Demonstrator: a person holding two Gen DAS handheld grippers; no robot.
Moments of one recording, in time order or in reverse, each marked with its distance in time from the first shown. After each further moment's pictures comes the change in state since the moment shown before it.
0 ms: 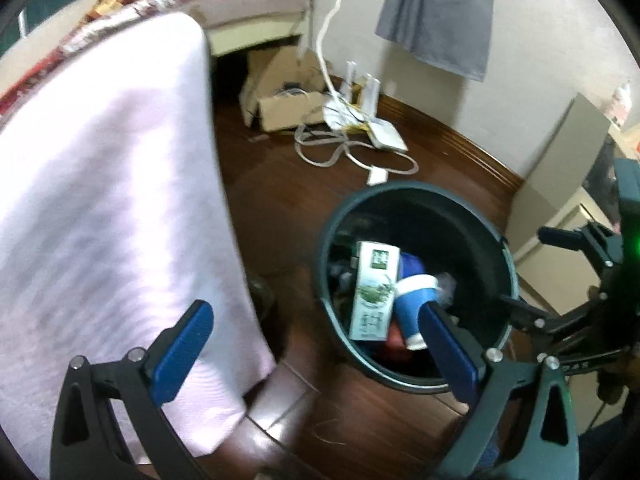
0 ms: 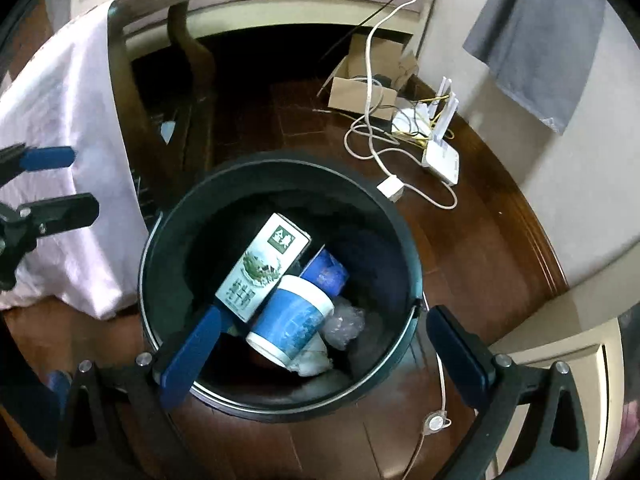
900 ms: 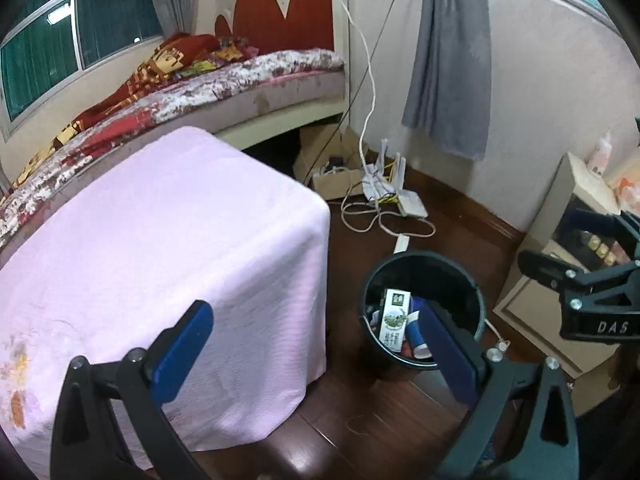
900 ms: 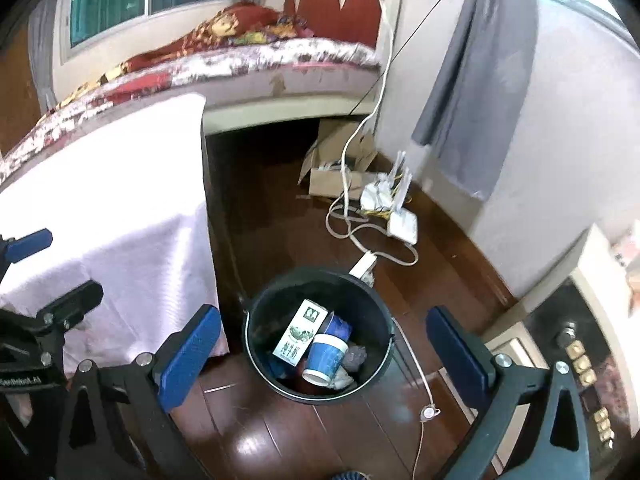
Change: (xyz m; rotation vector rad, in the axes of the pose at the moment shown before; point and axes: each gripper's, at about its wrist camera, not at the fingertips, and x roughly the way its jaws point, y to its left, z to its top) left arm -0.188 0.029 0.001 -0.038 -0.199 0.105; right arm -0.216 0.065 0.057 0.126 -0.200 -0.107
